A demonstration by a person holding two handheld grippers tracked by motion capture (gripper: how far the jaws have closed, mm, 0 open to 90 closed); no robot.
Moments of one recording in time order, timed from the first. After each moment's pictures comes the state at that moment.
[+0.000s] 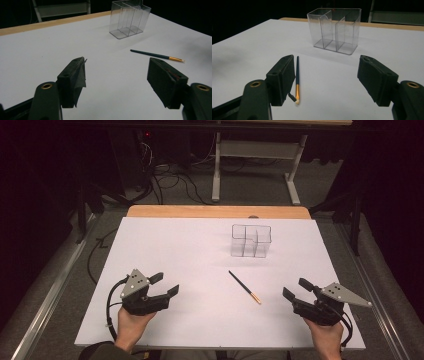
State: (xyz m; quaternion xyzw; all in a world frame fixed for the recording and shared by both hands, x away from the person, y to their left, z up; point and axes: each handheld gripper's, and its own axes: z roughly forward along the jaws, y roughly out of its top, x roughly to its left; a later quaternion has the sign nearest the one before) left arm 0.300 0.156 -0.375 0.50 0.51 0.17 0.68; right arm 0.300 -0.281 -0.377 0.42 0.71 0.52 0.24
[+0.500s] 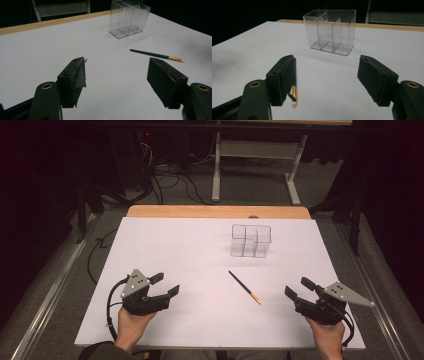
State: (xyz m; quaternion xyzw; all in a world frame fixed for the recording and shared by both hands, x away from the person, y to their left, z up) left arm 0.301 0.155 -0.375 0.50 0.51 0.17 0.68; right arm 0.301 -0.285 -0.376 0.43 0.70 0.52 0.24
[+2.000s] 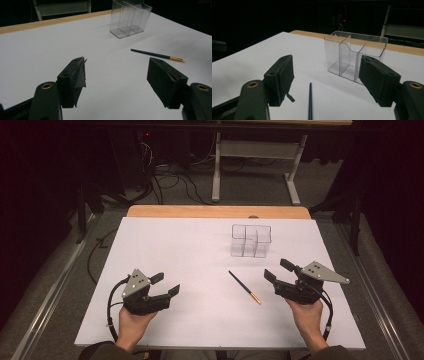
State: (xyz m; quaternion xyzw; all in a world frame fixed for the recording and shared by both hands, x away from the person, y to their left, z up) left arm 0.302 0.154 -0.376 0.50 0.51 0.17 0.68; right arm 0.340 -0.236 -0.354 0.38 0.71 0.55 0.23
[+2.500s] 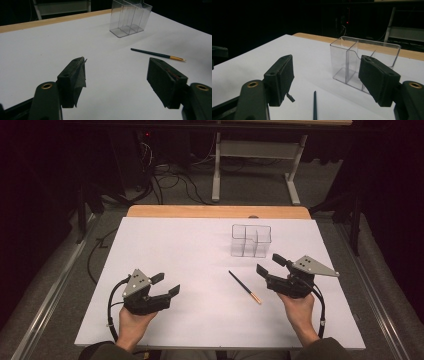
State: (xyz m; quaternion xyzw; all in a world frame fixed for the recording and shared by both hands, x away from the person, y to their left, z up) left arm 0.303 0.154 -0.377 0.50 0.51 0.17 0.68; right arm 0.353 -0.218 -0.351 0.37 0.71 0.56 0.23
